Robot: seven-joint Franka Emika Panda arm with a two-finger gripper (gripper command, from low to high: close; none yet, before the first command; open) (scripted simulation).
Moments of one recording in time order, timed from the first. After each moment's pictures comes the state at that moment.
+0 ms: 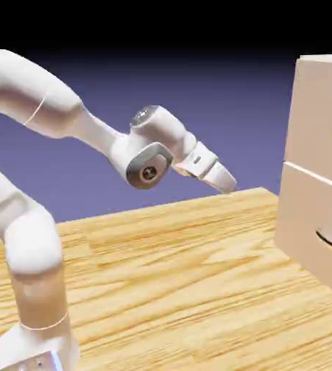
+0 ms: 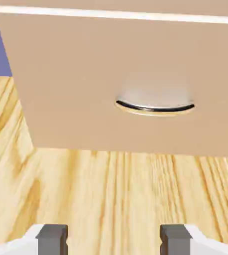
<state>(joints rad) 0.03 -0.54 -0.03 -2.79 0.05 3.03 0.69</state>
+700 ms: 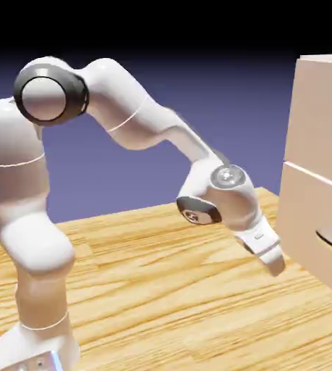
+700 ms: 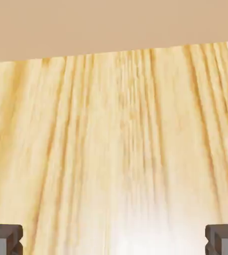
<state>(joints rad) 0.35 0.04 -0.57 -2.47 0.89 2.82 -0.22</state>
